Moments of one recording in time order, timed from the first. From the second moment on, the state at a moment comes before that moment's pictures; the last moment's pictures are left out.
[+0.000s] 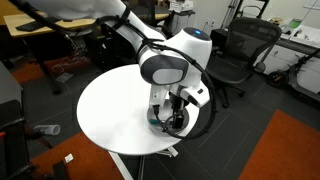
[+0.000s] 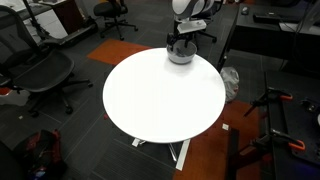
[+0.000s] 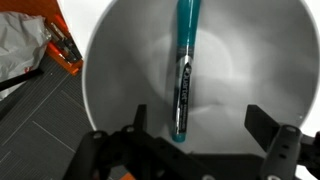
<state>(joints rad) -0.26 0.85 -0.17 -1.50 0.21 2.36 0.24</state>
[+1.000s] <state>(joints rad) -0.27 0.91 -0.17 -1.44 0.22 2.33 0.24</state>
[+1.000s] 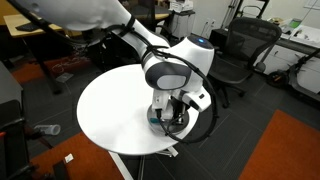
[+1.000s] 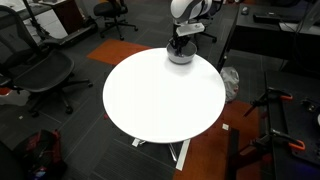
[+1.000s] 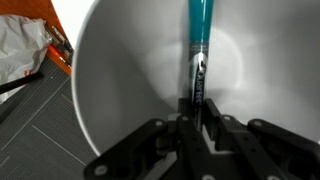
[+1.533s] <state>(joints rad) -0.27 0.90 -0.17 -1.45 0.22 2.35 0.24</state>
